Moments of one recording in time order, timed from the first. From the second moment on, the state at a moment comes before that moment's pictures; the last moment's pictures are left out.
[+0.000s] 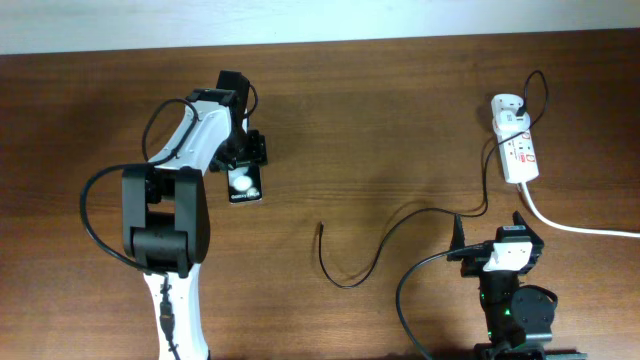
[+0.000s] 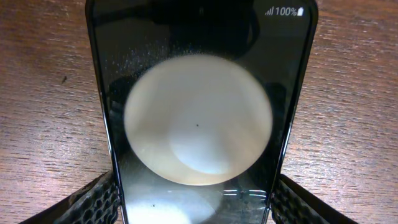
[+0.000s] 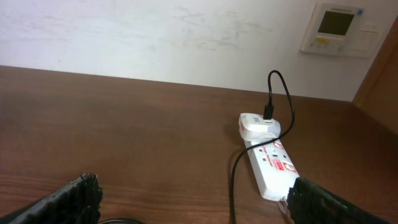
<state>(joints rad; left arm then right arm) -0.16 2.28 1.78 -1.00 -0.02 -0.26 -0.02 0.03 0.01 -0.07 0.03 -0.11</state>
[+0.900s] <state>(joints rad) -0.14 2.30 2.05 -1.11 0.88 -0.23 -0.02 0.03 0.01 -0.07 0.03 -0.11</state>
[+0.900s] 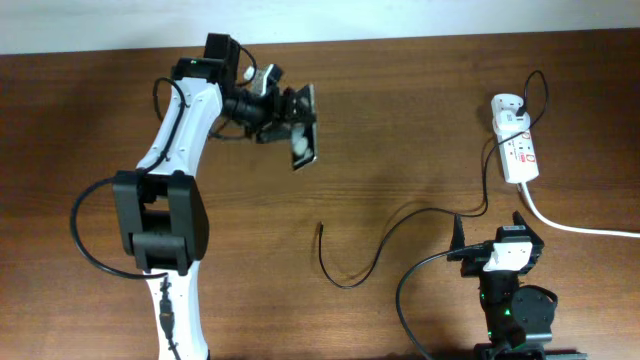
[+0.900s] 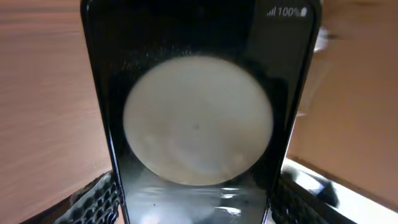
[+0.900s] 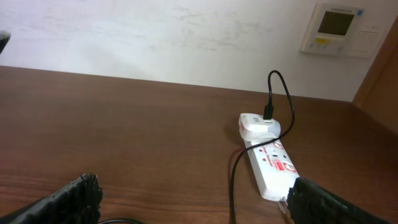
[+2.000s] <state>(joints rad) -0.09 2.30 2.05 -0.98 1.49 -1.23 -0.02 0.03 0.01 -0.07 0.03 -0.11</state>
